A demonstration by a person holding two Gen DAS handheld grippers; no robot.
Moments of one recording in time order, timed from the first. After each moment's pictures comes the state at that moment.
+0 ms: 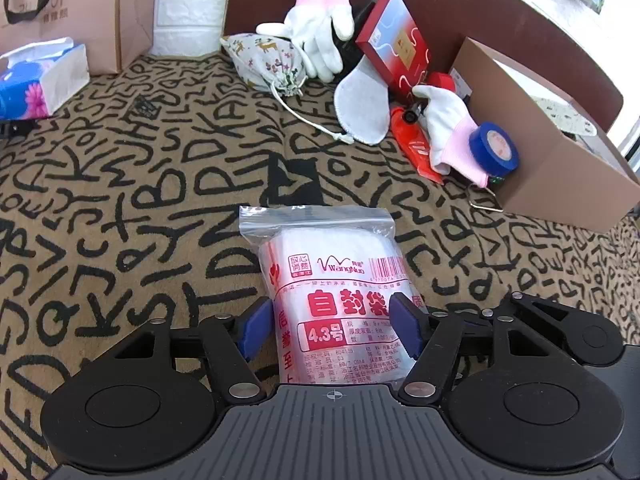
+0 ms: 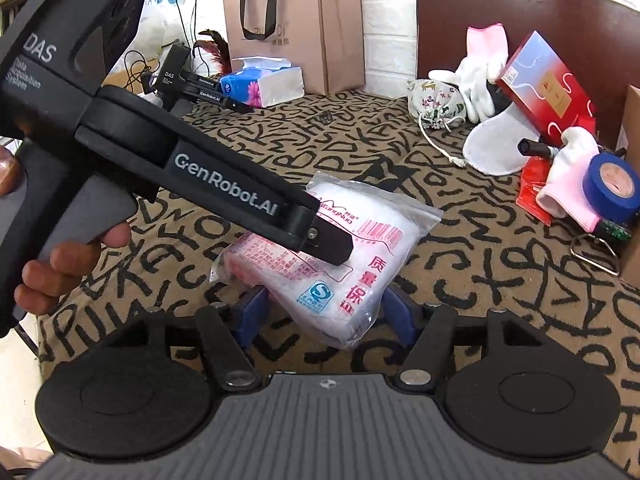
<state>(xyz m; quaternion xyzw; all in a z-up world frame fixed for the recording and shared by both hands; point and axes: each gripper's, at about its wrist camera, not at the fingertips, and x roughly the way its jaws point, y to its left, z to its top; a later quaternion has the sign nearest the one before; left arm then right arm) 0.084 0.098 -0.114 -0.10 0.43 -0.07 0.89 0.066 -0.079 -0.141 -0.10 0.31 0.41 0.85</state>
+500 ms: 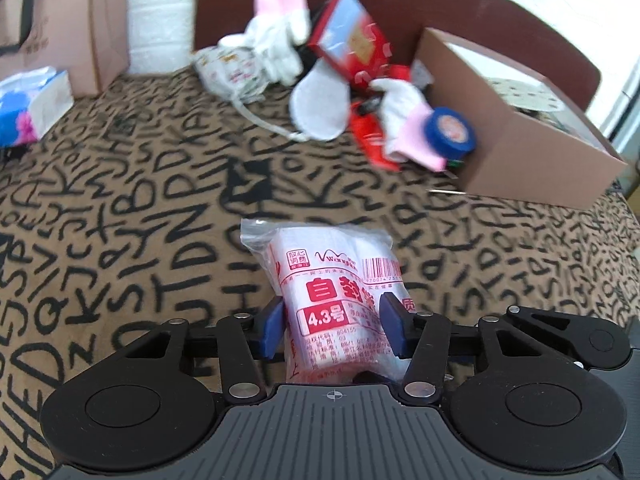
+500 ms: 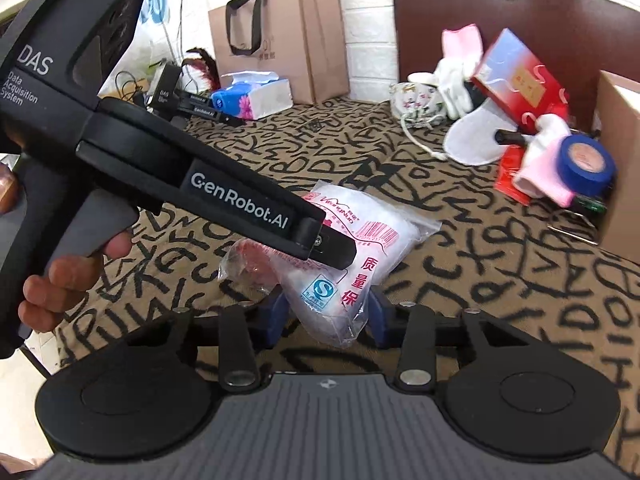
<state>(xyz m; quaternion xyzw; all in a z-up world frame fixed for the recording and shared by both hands) 0.063 0.057 -0.091 -0.06 0.43 -0.08 0.90 0.043 -0.112 -0.127 -0.06 0.31 0.39 0.87</state>
